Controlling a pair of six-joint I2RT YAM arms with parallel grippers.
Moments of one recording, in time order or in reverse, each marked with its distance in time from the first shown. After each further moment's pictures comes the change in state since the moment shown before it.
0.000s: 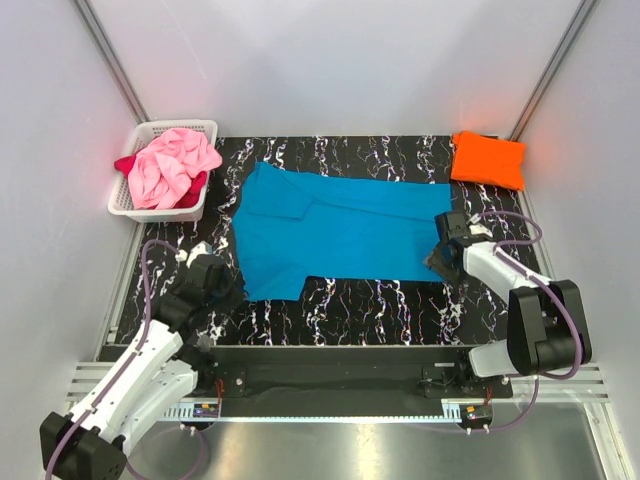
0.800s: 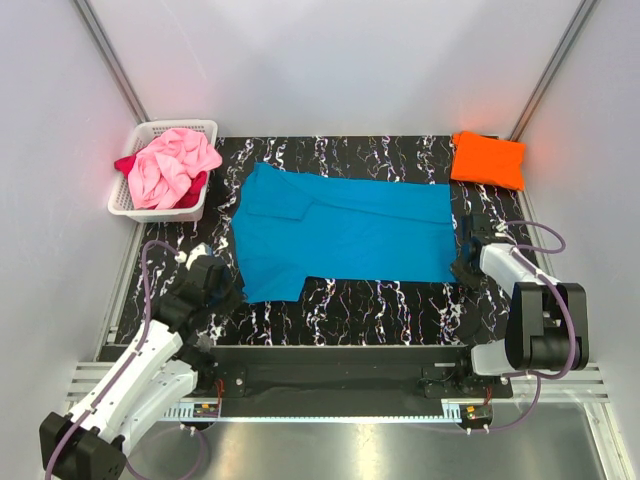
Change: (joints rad) left arm -0.004 -0.005 0.001 -0.033 -0.014 -0.003; right arm -0.201 0.001 -0.041 -0.005 -0.011 -0.036
